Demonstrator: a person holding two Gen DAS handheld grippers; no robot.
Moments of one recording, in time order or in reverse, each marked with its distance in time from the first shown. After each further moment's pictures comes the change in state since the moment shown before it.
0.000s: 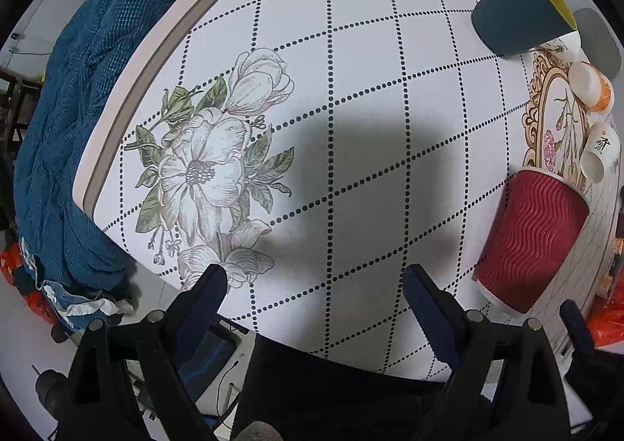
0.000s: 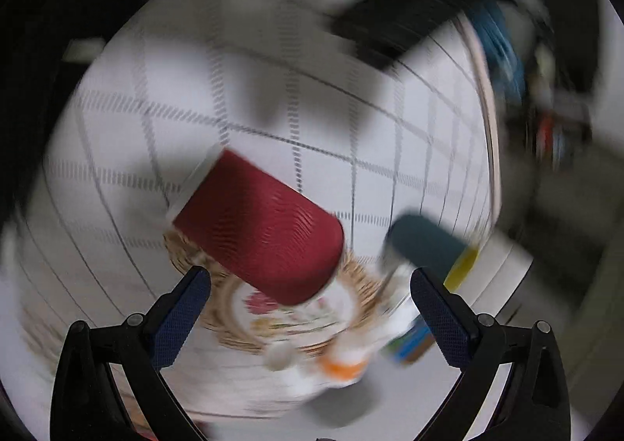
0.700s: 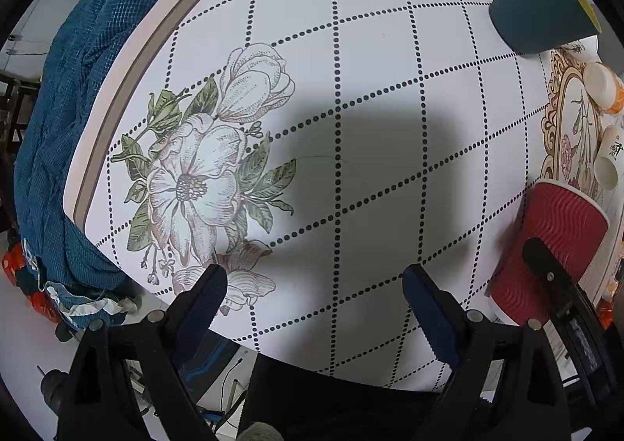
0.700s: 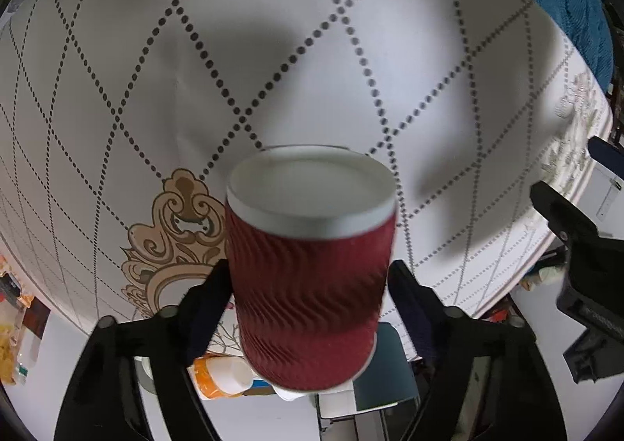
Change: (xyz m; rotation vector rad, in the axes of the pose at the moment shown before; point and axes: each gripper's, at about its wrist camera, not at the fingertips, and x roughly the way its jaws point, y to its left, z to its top) left arm 0.020 0.008 0.014 0.004 0.033 0.011; right arm 0.066 0.065 0.003 -0.716 -0.019 -0.119
